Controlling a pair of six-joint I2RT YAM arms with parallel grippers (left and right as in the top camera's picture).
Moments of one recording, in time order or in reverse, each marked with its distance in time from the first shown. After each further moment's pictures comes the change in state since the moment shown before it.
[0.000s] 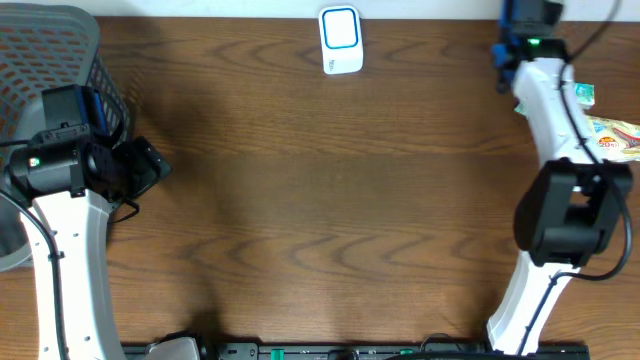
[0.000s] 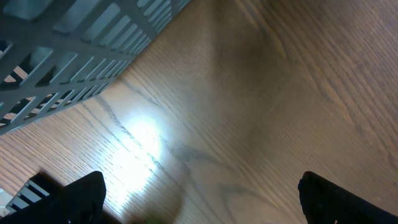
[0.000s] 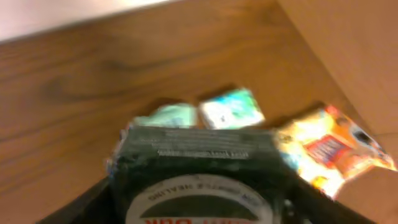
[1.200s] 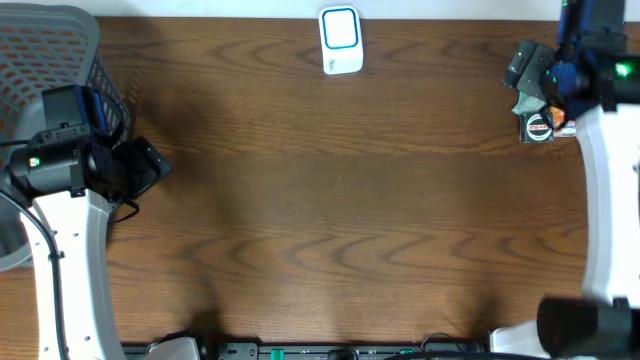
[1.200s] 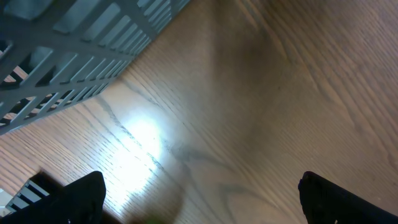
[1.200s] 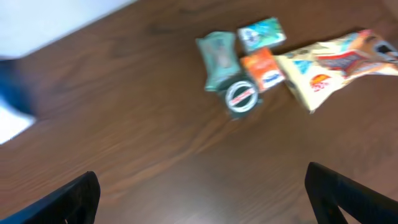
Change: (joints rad) left arm 0.000 0.000 0.000 0.000 0.000 0.000; right arm 0.039 -0.507 -0.045 -0.491 -0.396 0.164
